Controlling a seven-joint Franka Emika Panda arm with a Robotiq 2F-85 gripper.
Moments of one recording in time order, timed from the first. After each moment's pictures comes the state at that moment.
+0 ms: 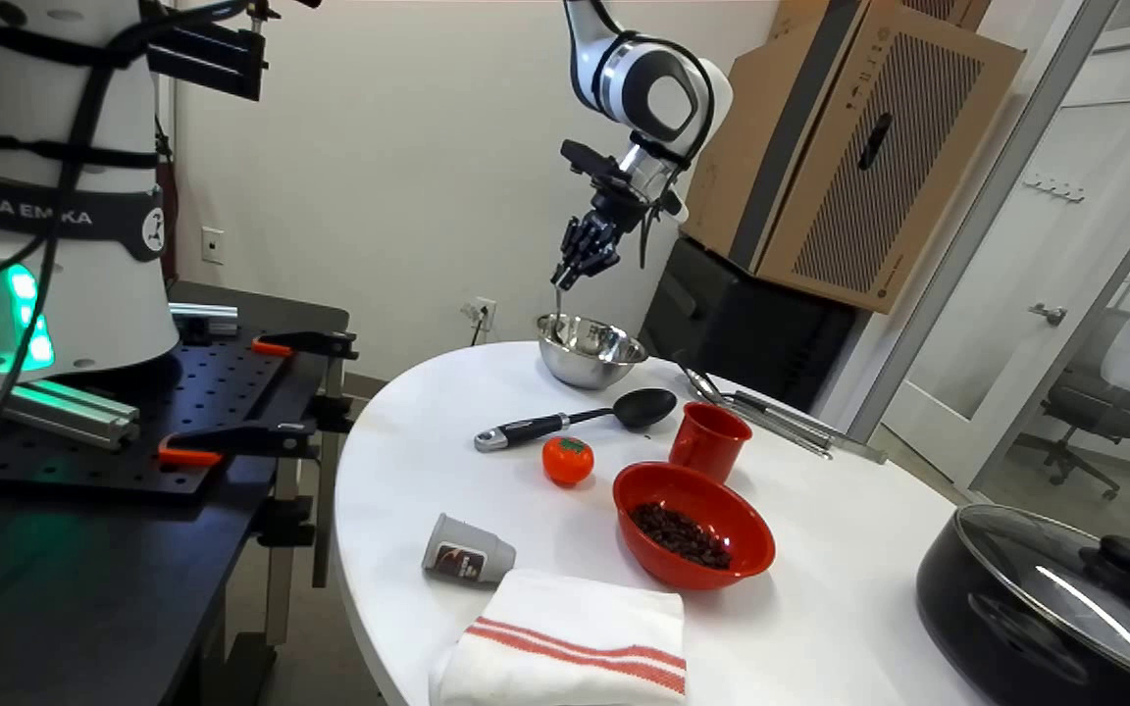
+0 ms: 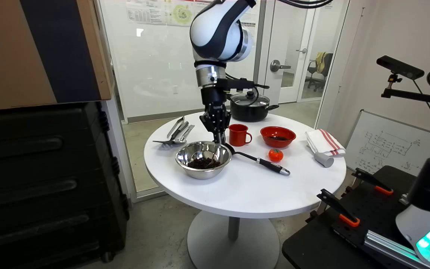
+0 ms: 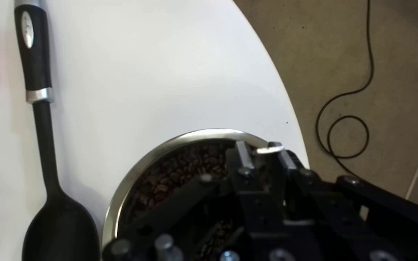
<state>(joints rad) 0.21 0.45 0.19 -1.92 0.10 2.04 0.03</state>
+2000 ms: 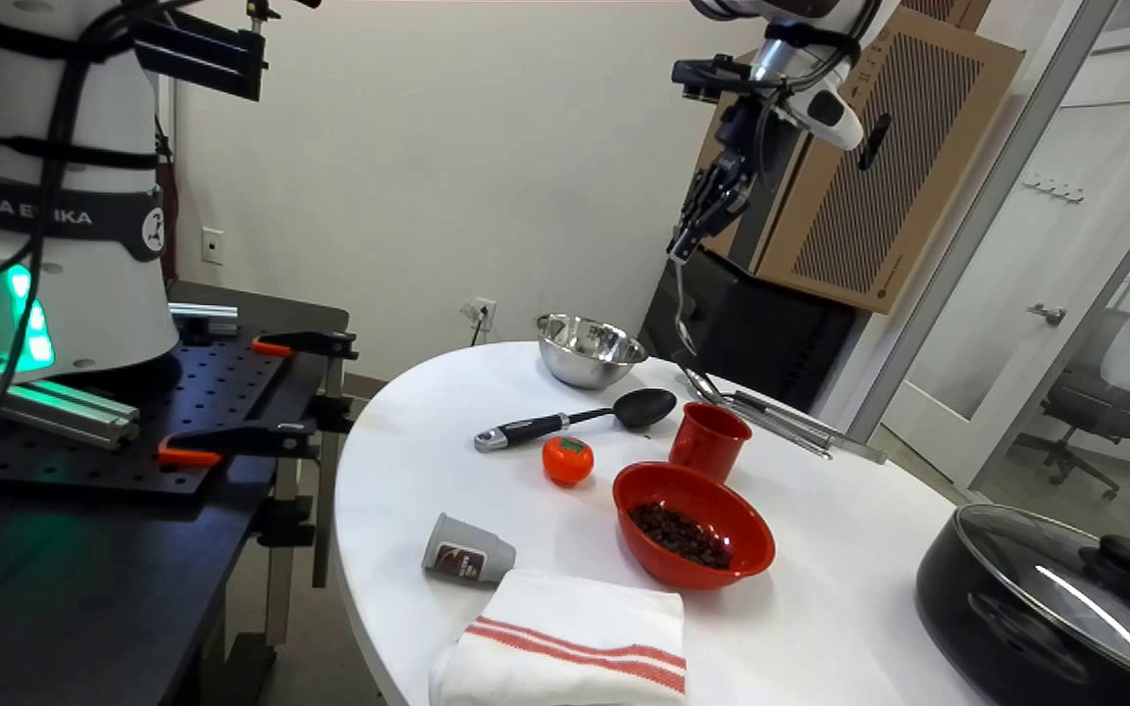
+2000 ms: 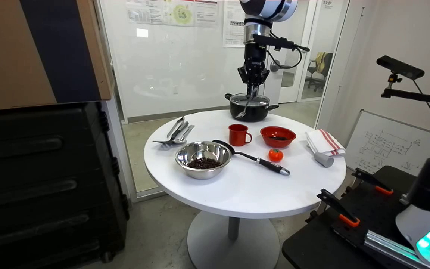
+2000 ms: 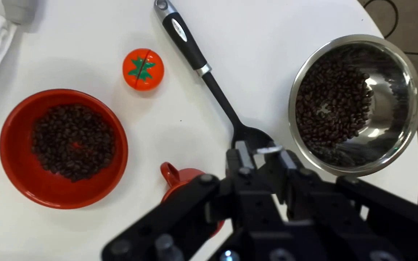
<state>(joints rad) 0.01 0.24 0.02 -1.91 0.13 1.97 0.09</state>
